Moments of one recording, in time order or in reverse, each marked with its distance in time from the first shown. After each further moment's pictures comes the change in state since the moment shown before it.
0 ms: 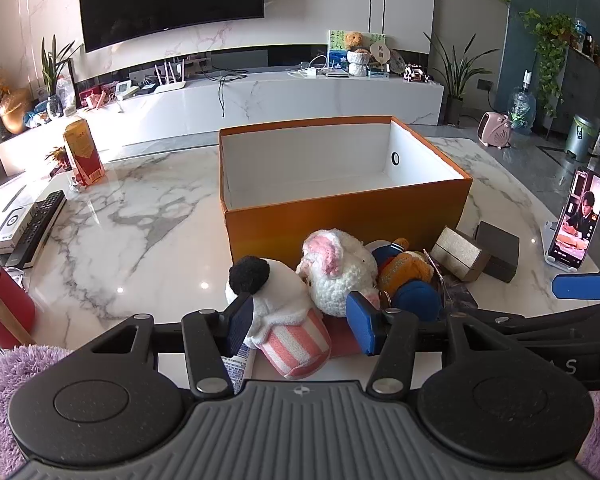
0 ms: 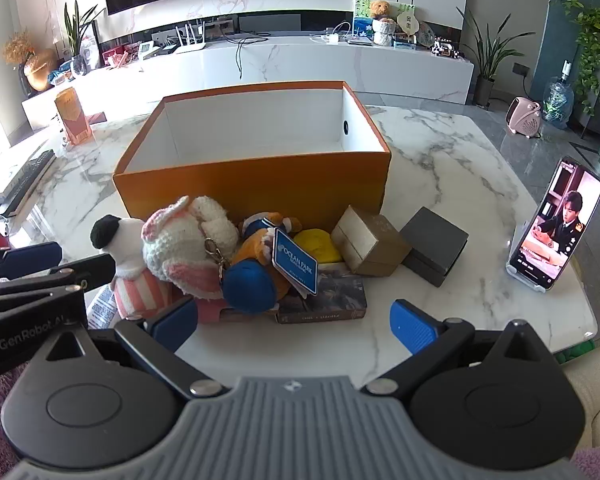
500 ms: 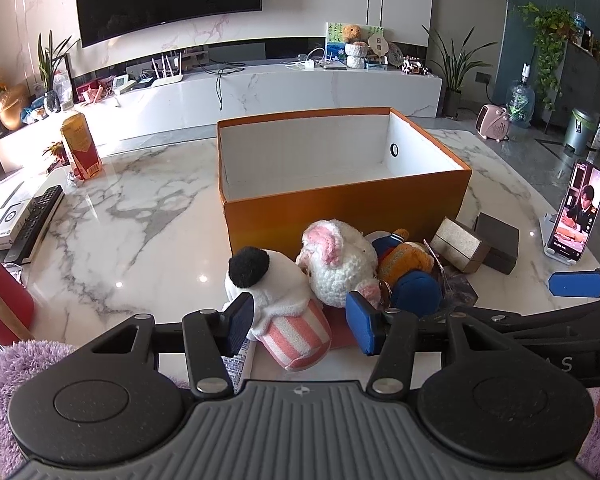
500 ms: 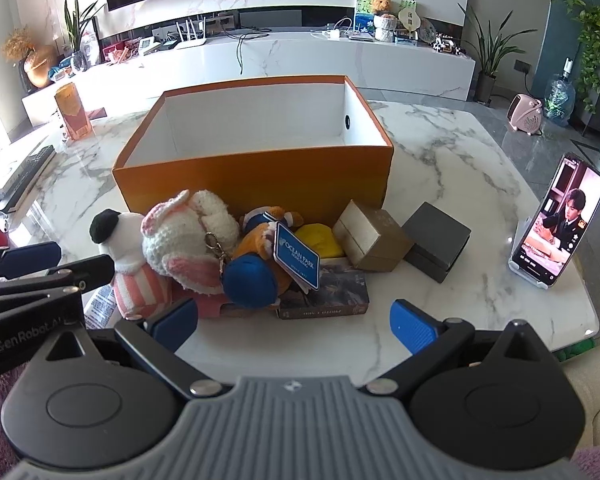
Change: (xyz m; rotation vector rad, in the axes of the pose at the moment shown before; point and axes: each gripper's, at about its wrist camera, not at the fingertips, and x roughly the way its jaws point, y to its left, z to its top) left arm 0.002 0.001 -0.002 0.006 0.031 -0.009; right arm 0.004 0.000 -0.002 -0.001 0.019 0.006
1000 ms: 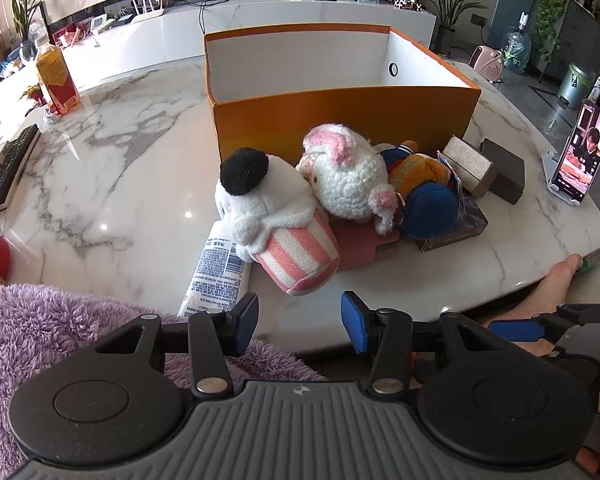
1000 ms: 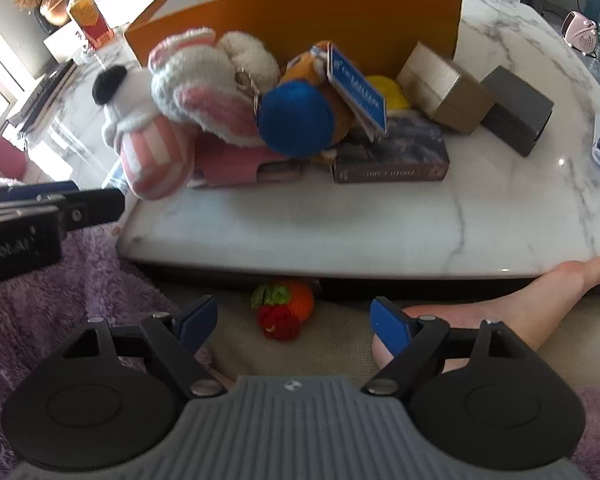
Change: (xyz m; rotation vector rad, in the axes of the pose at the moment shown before) left arm 0.030 0.016 -0.026 0.000 0.217 -0.051; right arm 0.068 0.011 -0.058 0.002 0.309 0.147
